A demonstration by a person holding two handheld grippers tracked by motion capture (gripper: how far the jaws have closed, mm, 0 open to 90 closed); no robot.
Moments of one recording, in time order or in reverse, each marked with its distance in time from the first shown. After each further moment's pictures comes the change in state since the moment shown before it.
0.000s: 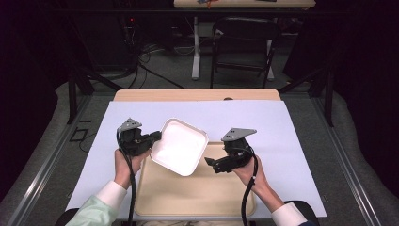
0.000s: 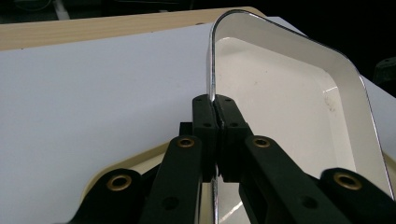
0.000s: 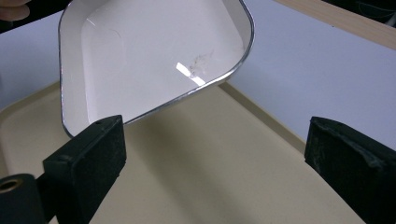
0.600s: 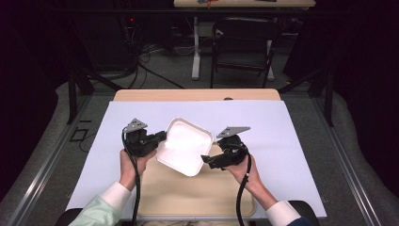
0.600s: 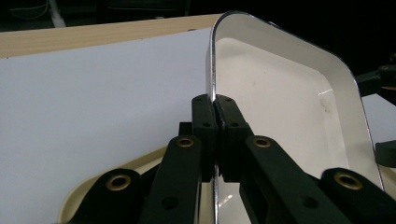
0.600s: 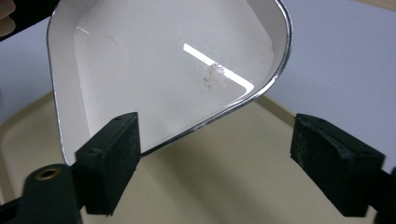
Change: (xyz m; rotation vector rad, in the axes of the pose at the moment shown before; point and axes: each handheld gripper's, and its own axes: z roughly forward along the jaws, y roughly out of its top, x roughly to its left) left arm -0.012 0.000 0.006 -0.025 -0.006 0.010; right arm -0.003 0.002 0.020 0.044 0.020 0.088
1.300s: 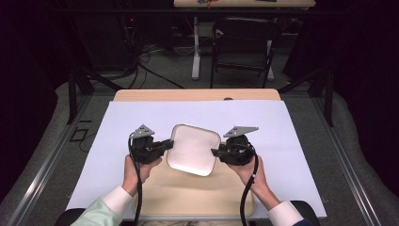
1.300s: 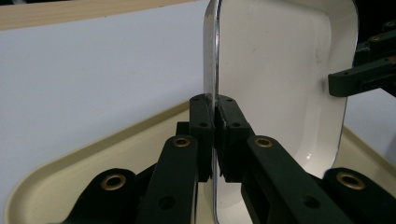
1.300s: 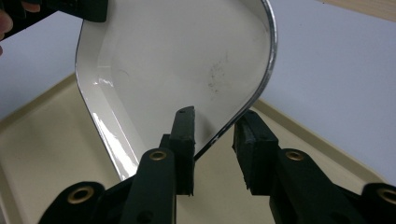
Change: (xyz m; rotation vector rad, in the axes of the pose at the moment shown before) left arm -0.018 -0.011 0.004 0.068 -0.081 0.031; right arm -0.005 -0.003 -0.020 -0.010 -0.043 0.018
